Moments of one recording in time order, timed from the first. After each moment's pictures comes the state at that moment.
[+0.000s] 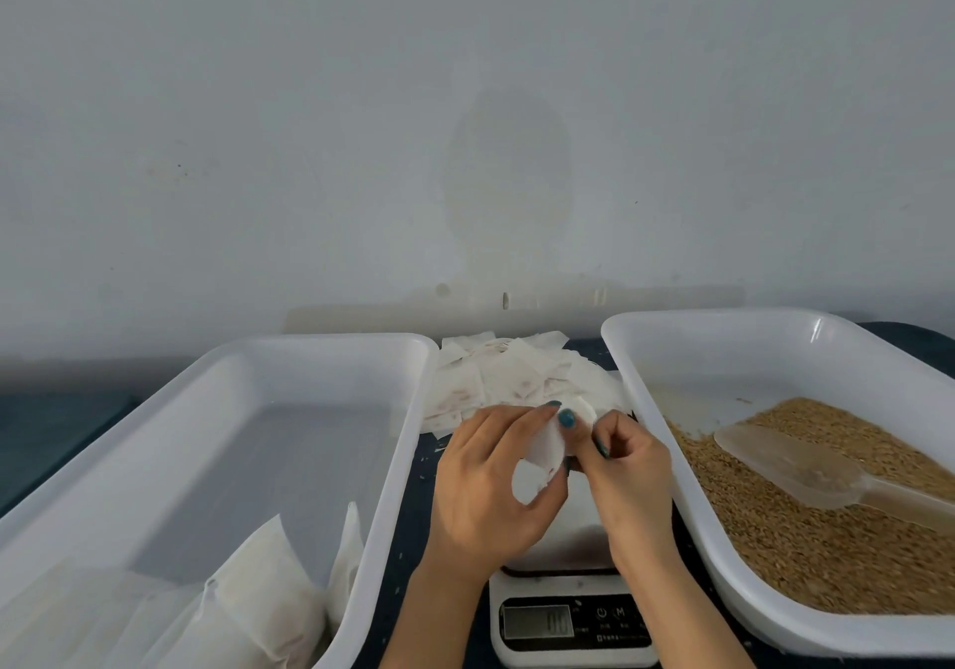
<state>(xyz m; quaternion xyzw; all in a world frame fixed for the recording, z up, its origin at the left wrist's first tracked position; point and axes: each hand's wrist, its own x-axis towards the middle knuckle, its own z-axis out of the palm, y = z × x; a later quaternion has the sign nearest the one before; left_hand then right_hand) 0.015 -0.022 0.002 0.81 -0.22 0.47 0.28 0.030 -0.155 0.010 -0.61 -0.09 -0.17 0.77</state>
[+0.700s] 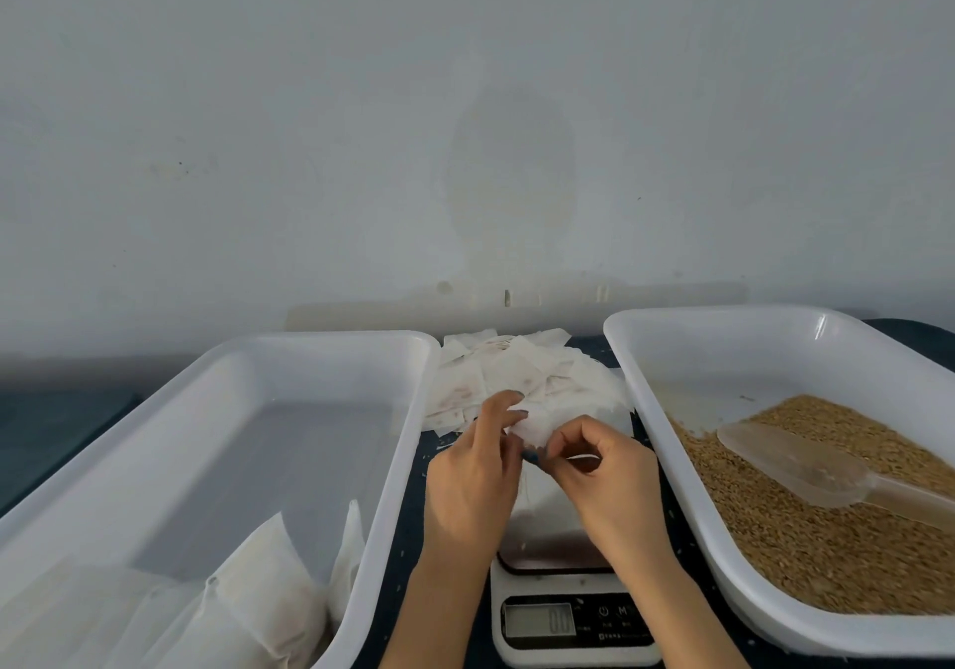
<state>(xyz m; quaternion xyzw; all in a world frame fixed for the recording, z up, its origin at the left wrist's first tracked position) 0.011 -0.021 0.007 0.86 -0.08 0.40 0.30 0.028 -0.155 0.004 -0.78 -0.16 -0.20 0.56</state>
